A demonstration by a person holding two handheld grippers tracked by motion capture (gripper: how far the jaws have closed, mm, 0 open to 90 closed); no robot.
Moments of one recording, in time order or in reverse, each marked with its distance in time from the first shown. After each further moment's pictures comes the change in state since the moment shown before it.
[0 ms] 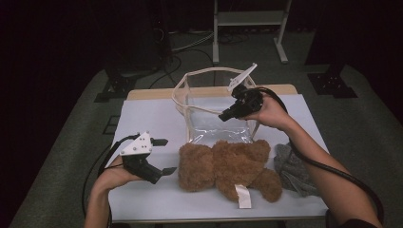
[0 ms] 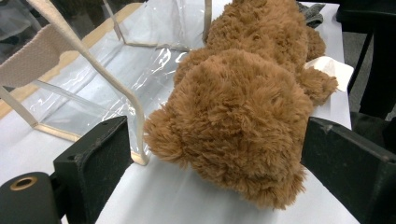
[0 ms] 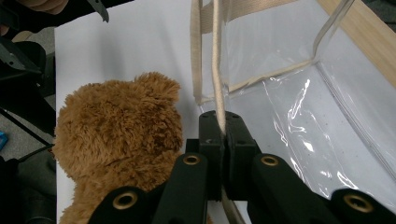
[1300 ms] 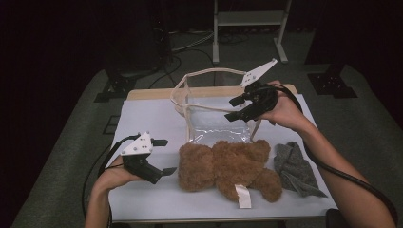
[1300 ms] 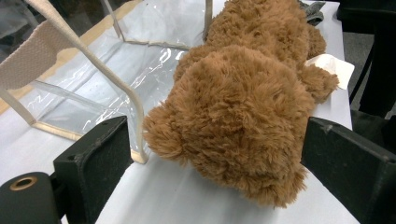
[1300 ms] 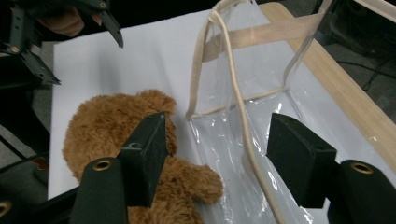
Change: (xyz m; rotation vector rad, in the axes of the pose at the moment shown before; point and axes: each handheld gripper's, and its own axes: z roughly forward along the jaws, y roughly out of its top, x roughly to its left) left arm 0.001 -0.003 0.002 0.010 -0.006 -0.001; right arm 0.019 -0.006 -0.041 -0.112 -0.089 -0.070
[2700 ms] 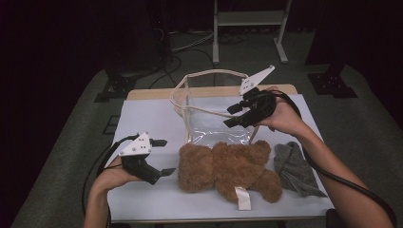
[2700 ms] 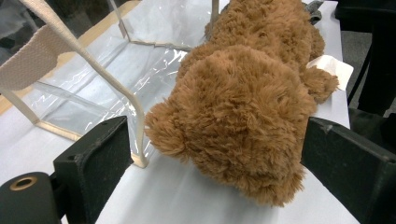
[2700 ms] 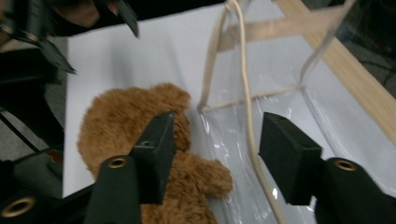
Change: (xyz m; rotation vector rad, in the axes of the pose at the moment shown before) left arm -0.001 0.000 -0.004 0.000 0.001 0.006; right arm 0.014 -0.004 0.003 0.000 0.042 -0.009
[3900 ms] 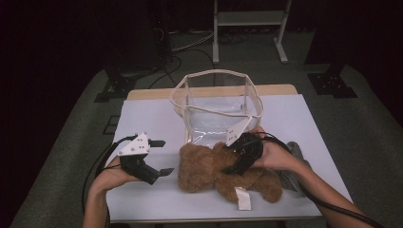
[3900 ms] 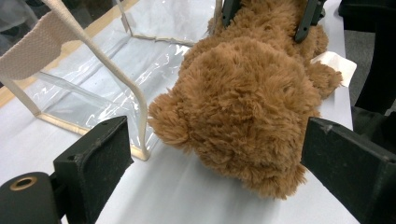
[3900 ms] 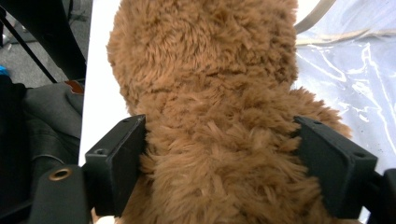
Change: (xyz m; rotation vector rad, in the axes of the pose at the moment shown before) left arm 0.003 -0.006 -0.002 0.009 0.001 -0.016; right arm 0.054 -0.068 0.078 0.178 0.110 -0.107
